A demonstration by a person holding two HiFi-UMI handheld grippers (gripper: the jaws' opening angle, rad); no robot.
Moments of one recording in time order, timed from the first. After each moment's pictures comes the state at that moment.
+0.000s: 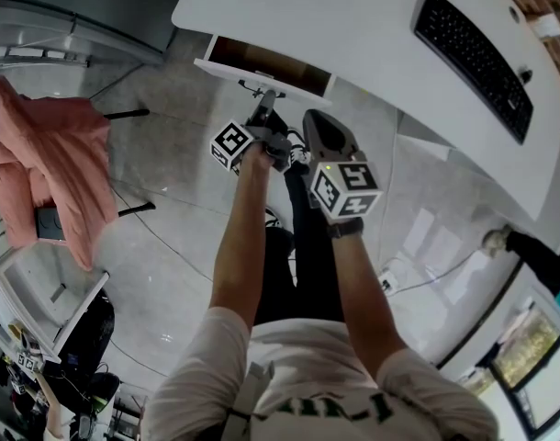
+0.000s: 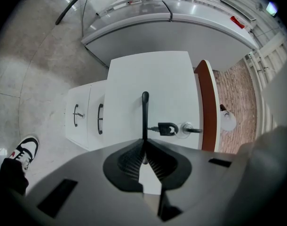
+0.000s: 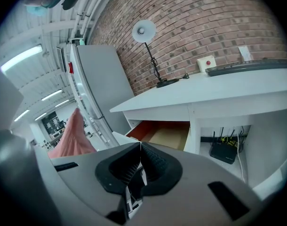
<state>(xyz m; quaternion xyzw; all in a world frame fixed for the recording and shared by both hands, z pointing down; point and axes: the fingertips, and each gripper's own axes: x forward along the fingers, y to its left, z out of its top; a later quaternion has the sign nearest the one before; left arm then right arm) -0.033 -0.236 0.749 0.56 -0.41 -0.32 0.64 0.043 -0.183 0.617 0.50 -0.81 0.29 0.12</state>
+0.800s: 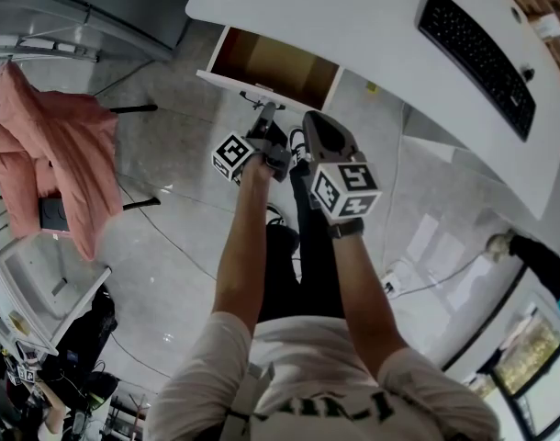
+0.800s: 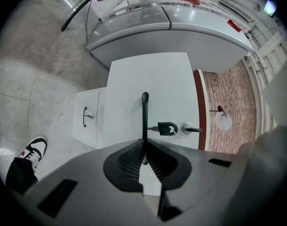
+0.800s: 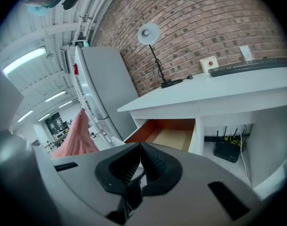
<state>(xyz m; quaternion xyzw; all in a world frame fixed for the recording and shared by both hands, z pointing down) -0.051 -0.187 0.751 0.56 -0.42 -0.32 0.64 0.027 -0.159 0.611 0.49 -0.81 0.29 0.11</state>
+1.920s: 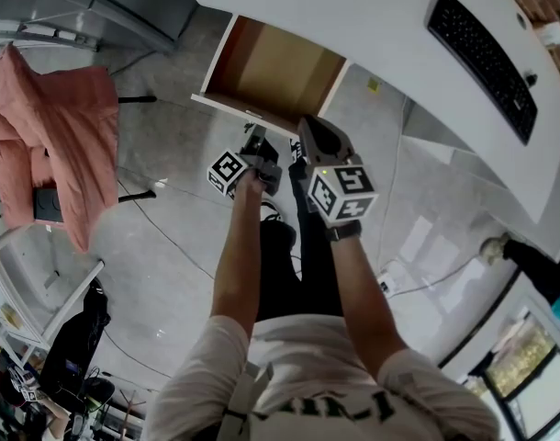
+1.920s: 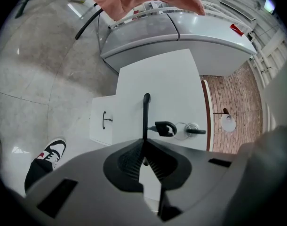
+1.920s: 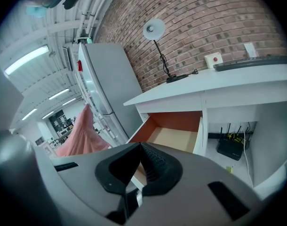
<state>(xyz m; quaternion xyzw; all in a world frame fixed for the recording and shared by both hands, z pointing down) -0.081 -0.121 0.795 0.53 -0.45 -0.31 0.65 0.006 -0.136 0.619 0.47 -0.82 0.29 0.13</state>
